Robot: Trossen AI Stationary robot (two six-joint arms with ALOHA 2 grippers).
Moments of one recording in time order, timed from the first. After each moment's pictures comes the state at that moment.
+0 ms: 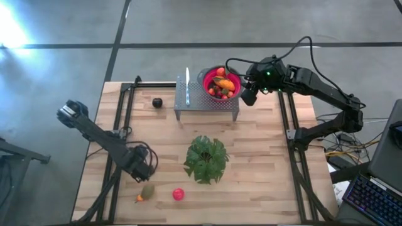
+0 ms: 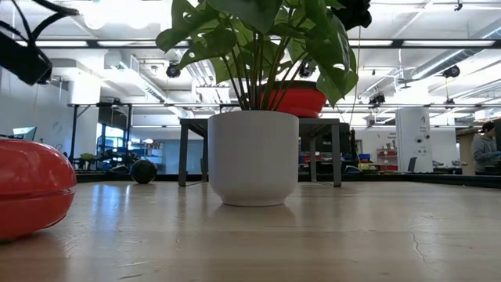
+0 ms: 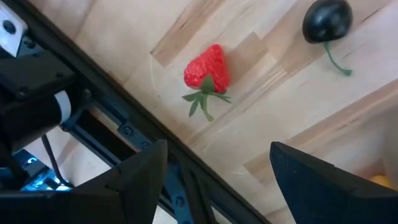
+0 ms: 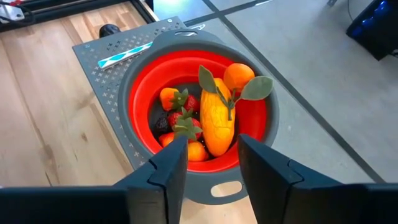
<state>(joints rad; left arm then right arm) -0.64 1.33 0.86 -1.27 0.14 -1.42 -0.38 1.29 1.53 -0.95 0.24 0.05</state>
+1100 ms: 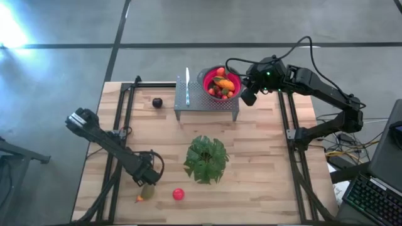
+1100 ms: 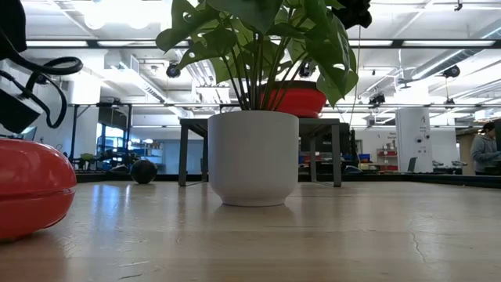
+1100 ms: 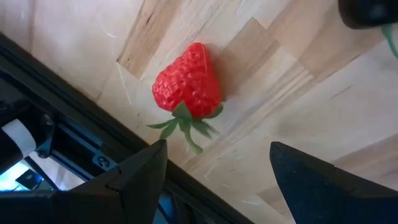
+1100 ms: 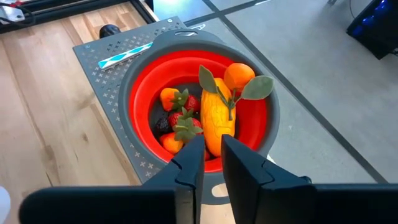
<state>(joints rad) -0.64 1.53 0.78 -1.11 0.19 -1.30 -0.38 1.29 1.53 -0.95 0.24 0.06</state>
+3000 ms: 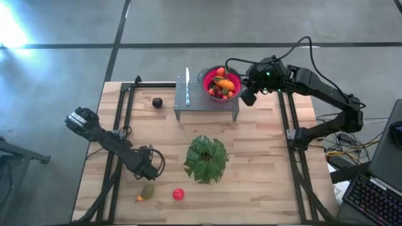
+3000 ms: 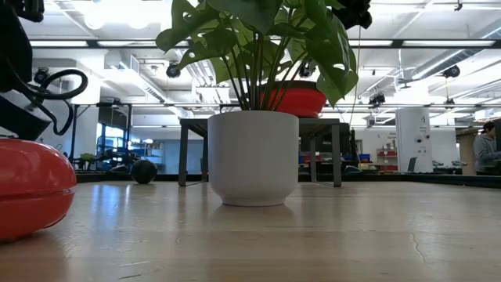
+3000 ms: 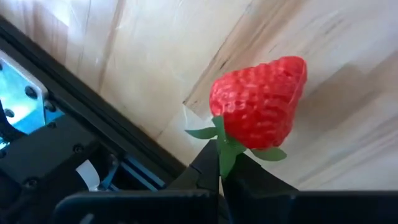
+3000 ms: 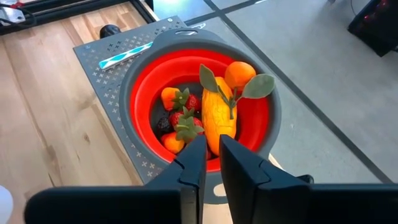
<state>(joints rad) -0.60 1.52 0.71 -1.15 0.06 -1.20 -0.38 1.29 1.52 -0.95 0.24 0.07</state>
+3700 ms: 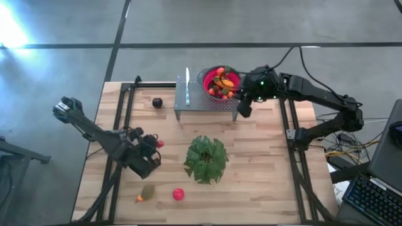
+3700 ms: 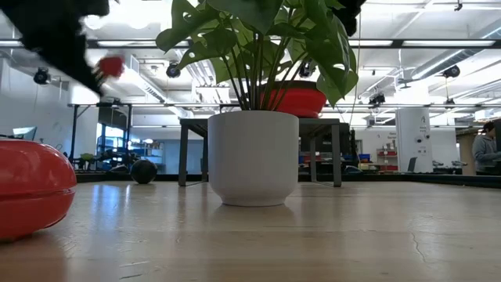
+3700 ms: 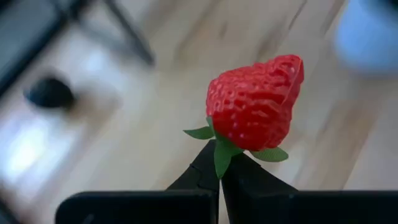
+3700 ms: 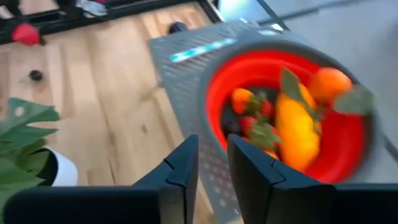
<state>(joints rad) -0.60 1.20 0.88 -1.04 -0.70 -1.07 -0.30 1.29 1.42 -0.81 0.07 0.06</state>
